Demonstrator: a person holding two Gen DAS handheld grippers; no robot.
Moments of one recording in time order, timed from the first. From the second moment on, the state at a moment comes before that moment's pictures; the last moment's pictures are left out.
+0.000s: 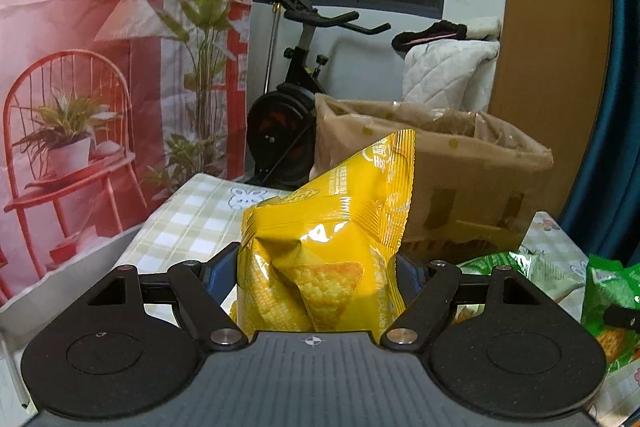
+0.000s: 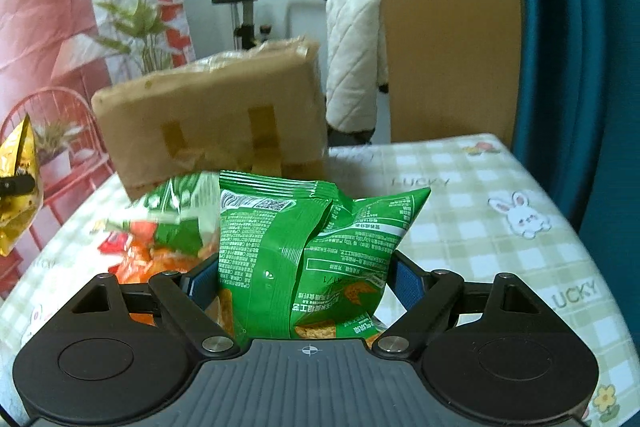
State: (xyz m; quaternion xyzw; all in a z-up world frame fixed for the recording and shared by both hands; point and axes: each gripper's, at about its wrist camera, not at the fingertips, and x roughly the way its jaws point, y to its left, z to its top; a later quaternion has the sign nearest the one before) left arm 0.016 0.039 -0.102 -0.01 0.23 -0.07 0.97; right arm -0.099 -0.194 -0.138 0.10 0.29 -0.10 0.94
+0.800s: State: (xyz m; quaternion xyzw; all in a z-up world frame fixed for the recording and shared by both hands) left arm 0.127 -0.025 -0.020 0.02 0.14 -0.14 0.98; right arm 0.075 -0.203 -0.006 0.00 0.13 -0.04 0.99
